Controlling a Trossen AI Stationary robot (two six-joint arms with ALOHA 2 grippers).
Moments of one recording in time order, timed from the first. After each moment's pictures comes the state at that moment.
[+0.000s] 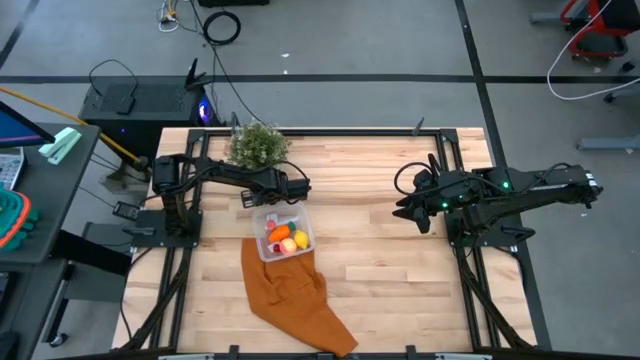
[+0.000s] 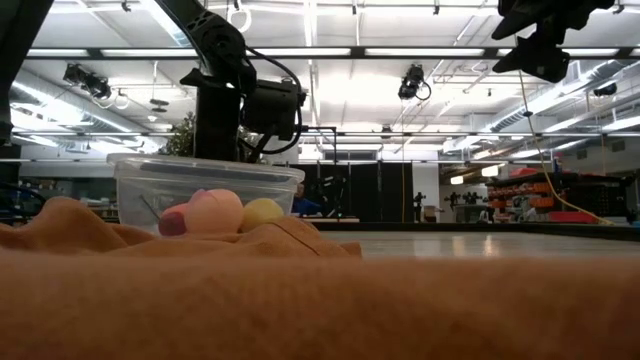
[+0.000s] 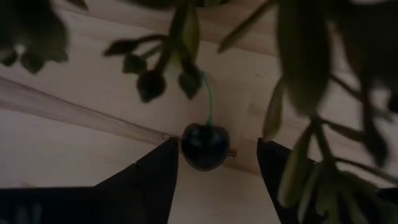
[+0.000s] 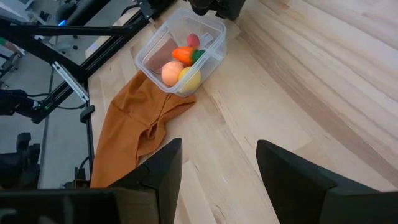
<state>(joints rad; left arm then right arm) 0.19 1.87 1.11 -0.82 -0.41 -1.64 0.10 0.71 0.77 -0.65 0.08 0.71</state>
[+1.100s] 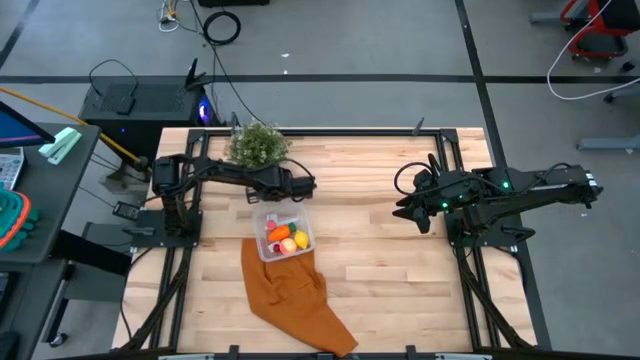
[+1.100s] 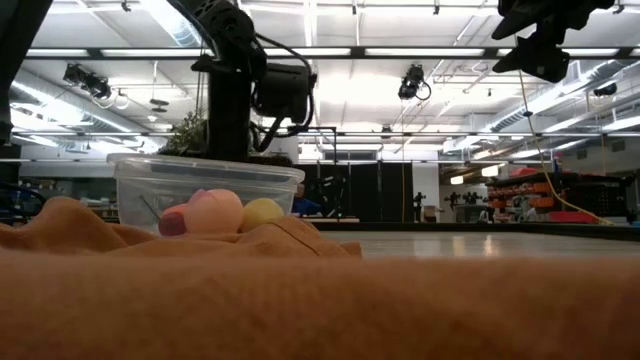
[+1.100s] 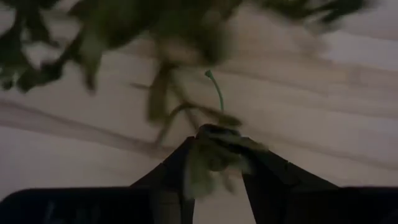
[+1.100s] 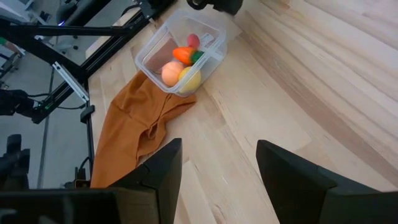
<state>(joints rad) 0.16 1.87 1.19 -0.87 -0.46 -1.61 0.10 0.71 0.77 -0.65 0.08 0.71</state>
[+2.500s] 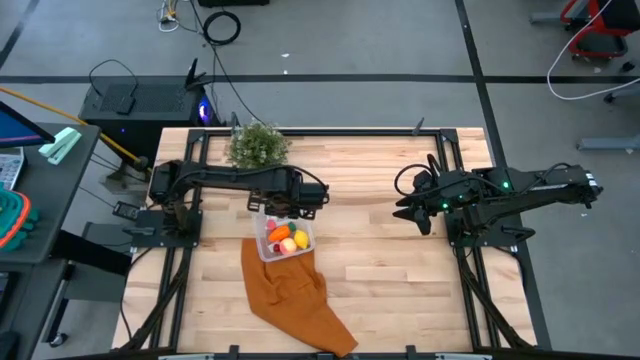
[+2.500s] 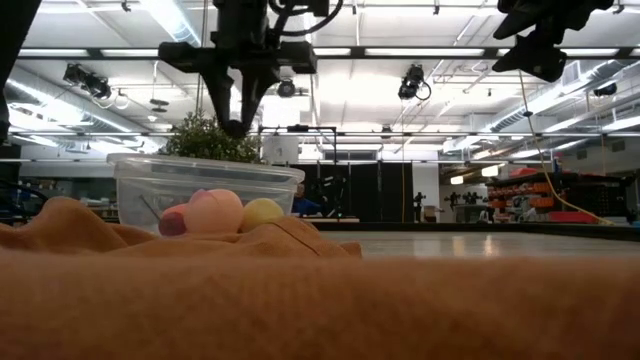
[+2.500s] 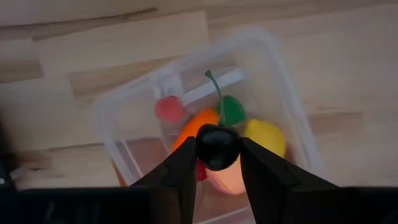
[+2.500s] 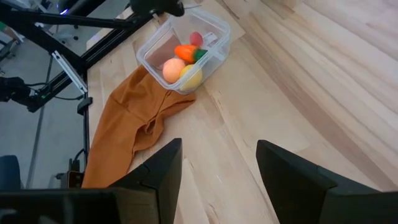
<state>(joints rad) -0.01 1.86 1.68 -1.36 -0.11 -1.43 0.10 0.71 0.77 -0.65 0.07 0.65</state>
